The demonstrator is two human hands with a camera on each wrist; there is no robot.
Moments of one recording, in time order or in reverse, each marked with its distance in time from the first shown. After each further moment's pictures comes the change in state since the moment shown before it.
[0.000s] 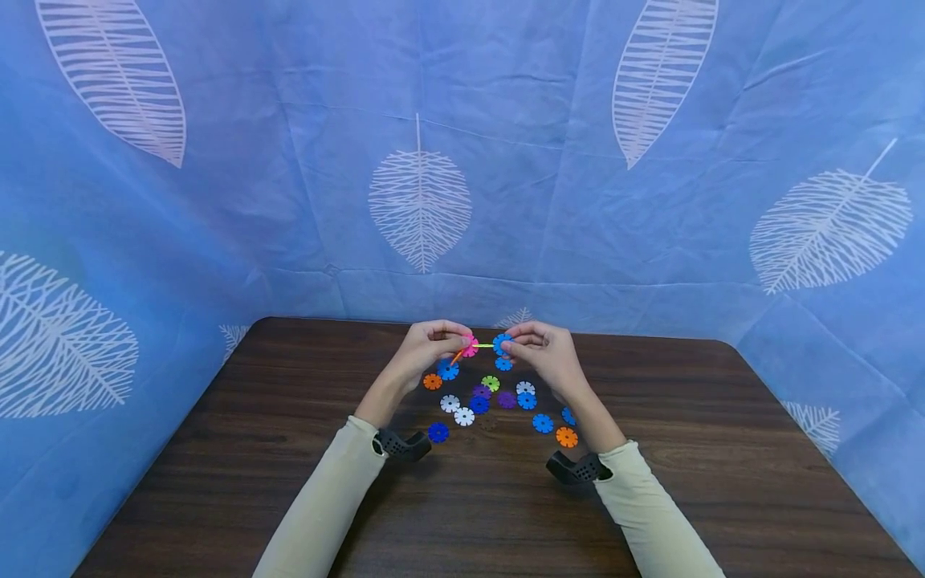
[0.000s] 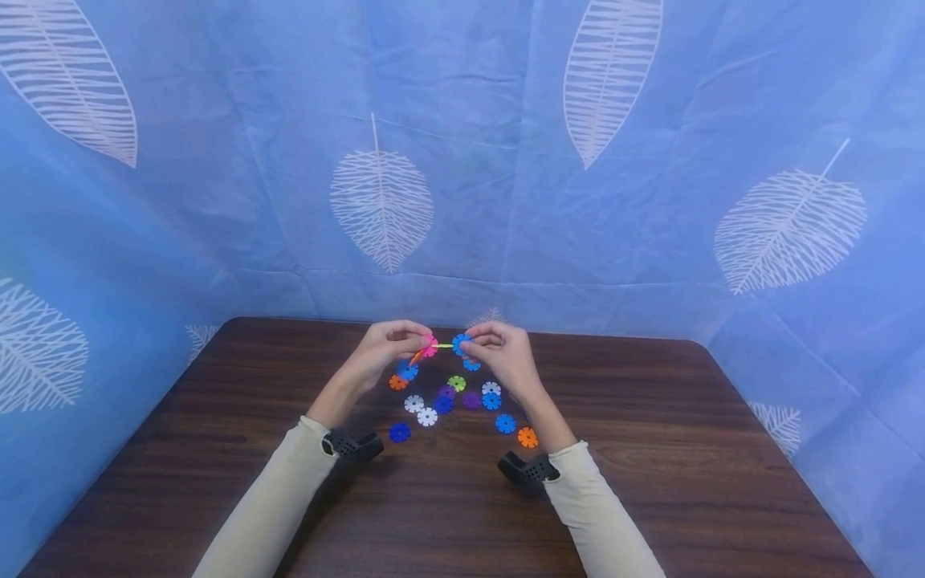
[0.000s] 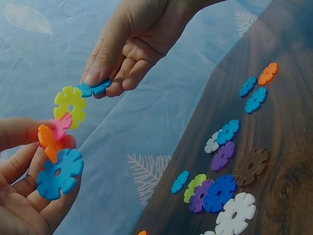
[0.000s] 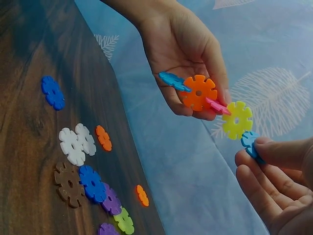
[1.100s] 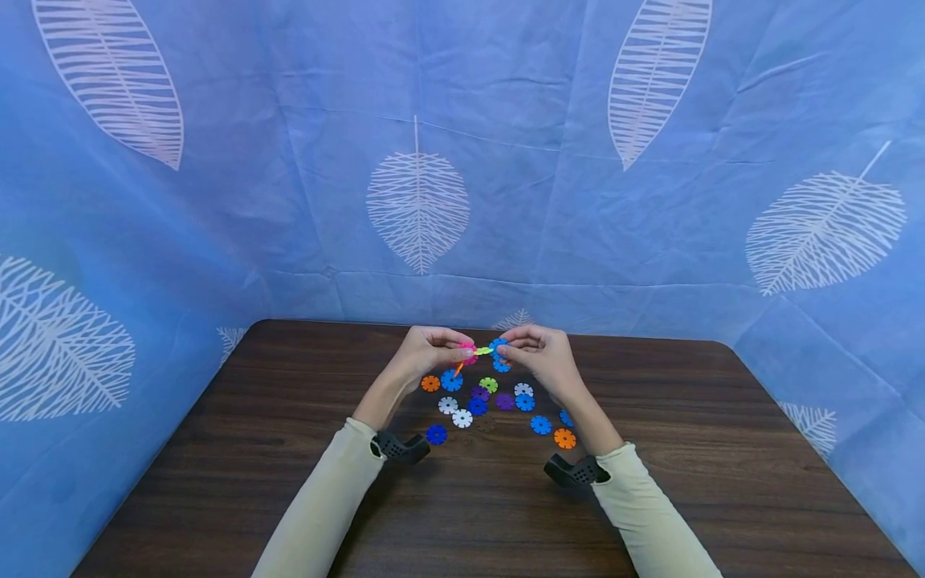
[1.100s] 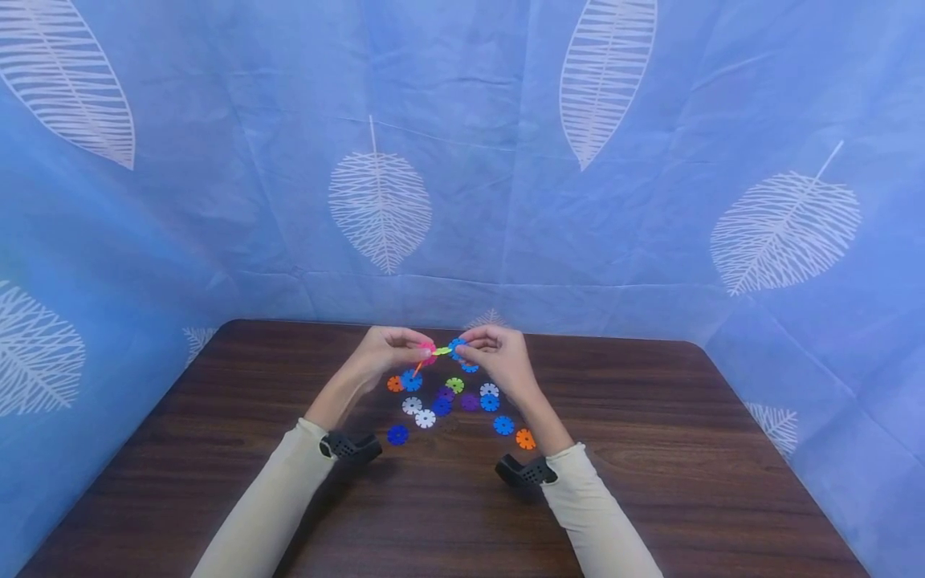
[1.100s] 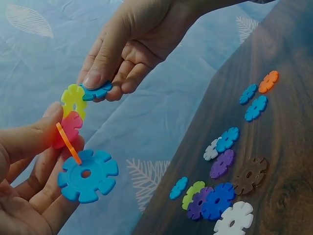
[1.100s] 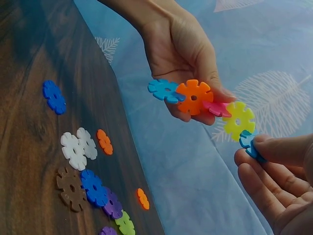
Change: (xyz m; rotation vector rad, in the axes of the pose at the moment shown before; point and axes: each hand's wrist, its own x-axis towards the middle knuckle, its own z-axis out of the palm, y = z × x) left_hand -0.005 0.003 0.004 0.021 0.001 -0.044; right_hand -0.004 -0.003 0.002 -0.047 -0.012 -0.037
